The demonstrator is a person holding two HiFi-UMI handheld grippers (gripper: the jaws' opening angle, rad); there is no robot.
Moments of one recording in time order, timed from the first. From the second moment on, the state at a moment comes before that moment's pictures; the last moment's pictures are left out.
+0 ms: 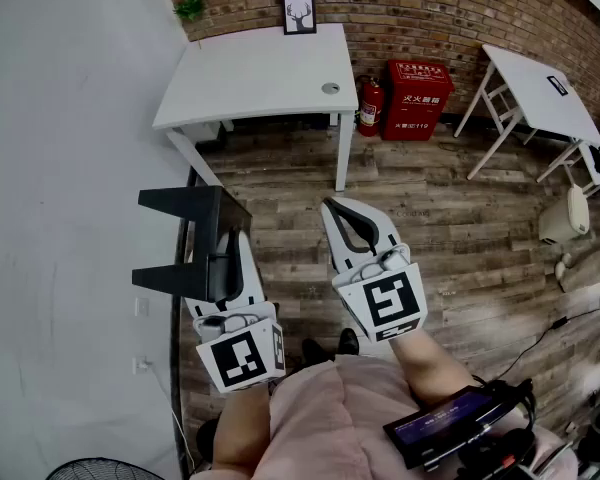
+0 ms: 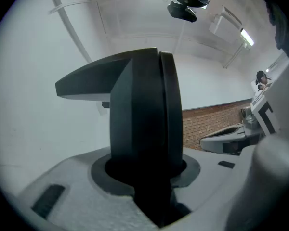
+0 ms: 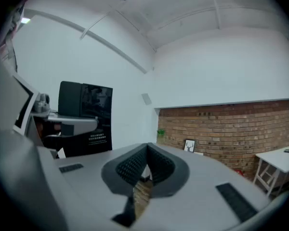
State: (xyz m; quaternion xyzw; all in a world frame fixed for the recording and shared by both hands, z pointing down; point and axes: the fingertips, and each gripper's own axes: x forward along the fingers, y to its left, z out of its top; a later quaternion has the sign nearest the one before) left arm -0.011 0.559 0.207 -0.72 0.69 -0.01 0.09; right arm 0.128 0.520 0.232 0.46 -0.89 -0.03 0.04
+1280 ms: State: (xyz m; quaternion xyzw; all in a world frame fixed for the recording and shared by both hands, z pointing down) left arm 0.036 0.540 0.211 -0.73 0.67 -0.03 0.08; right arm 0.155 0.504 0.240 0.41 -0.91 -0.01 0.03
